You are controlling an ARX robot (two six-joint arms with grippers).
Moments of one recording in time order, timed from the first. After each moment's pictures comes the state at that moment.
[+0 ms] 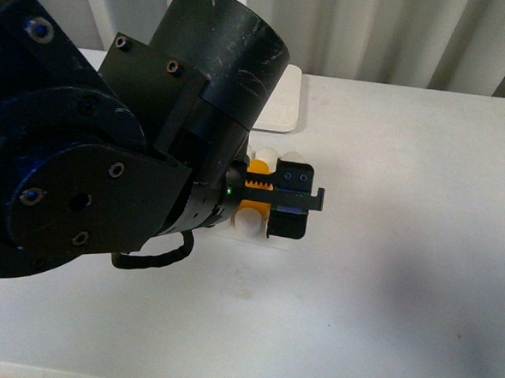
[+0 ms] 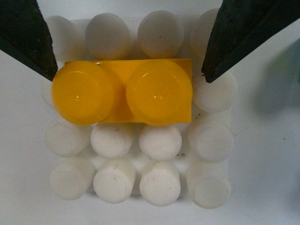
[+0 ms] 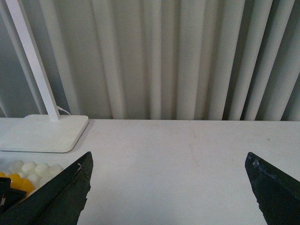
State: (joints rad) left arm -0.60 2.03 0.89 0.36 -0.23 -0.34; right arm 0.00 0.00 0.01 0.00 0.00 0.00
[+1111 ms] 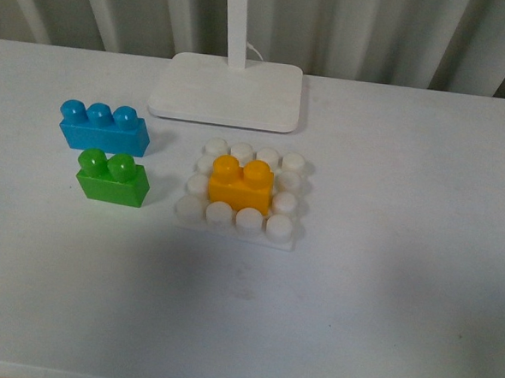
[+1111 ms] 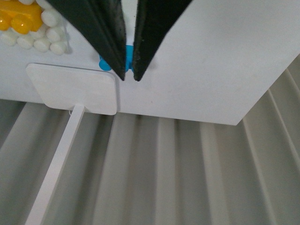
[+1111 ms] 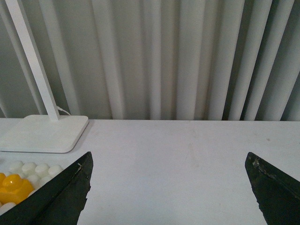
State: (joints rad) left arm -0.01 0.80 0.09 0.69 -0.01 -0.01; right arm 0.00 0.00 0.01 0.00 0.00 0.00
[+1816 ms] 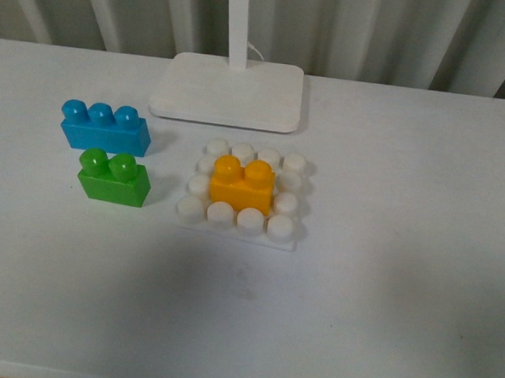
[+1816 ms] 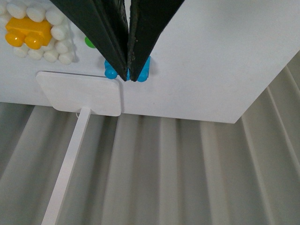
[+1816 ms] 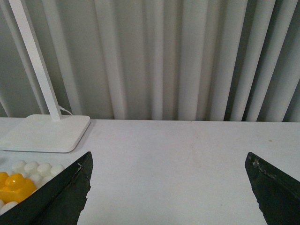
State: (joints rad) left arm 0.00 0.36 0.01 0.36 0.00 -0.01; right arm 0.00 0.00 0.01 0.00 0.00 0.00
